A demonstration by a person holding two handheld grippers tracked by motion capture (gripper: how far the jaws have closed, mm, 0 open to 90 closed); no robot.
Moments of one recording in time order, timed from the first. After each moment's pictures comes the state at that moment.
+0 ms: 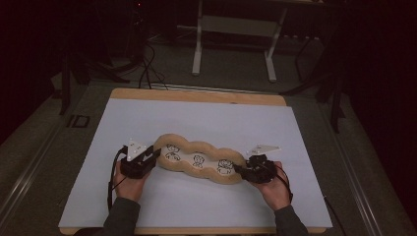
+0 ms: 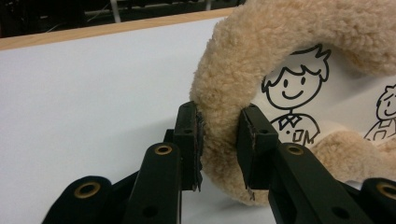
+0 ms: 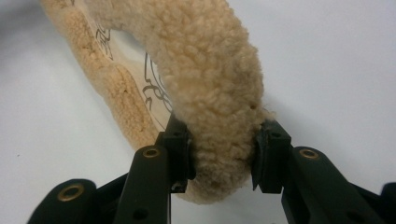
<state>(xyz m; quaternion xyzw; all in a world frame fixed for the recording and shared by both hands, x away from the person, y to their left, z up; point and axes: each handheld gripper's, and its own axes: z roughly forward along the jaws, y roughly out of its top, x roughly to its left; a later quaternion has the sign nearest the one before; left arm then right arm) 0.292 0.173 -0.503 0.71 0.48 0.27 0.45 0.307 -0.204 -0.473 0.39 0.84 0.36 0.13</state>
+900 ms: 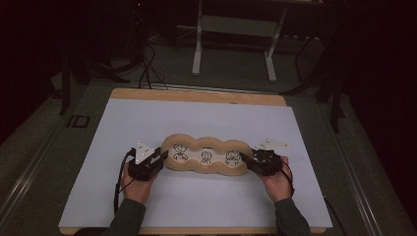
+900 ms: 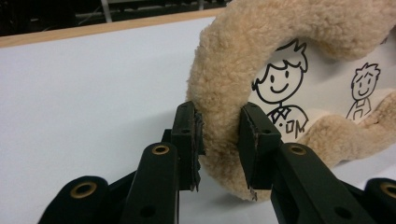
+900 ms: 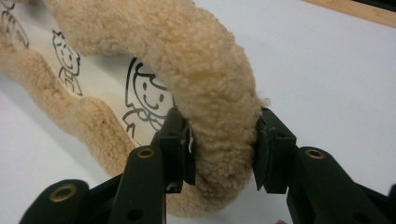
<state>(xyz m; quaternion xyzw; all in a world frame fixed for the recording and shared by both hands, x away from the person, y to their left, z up) 0.290 0.152 -0.509 0.71 0.47 0.26 0.46 0.329 -0.226 -0.481 0.41 0.80 0.39 0.21</state>
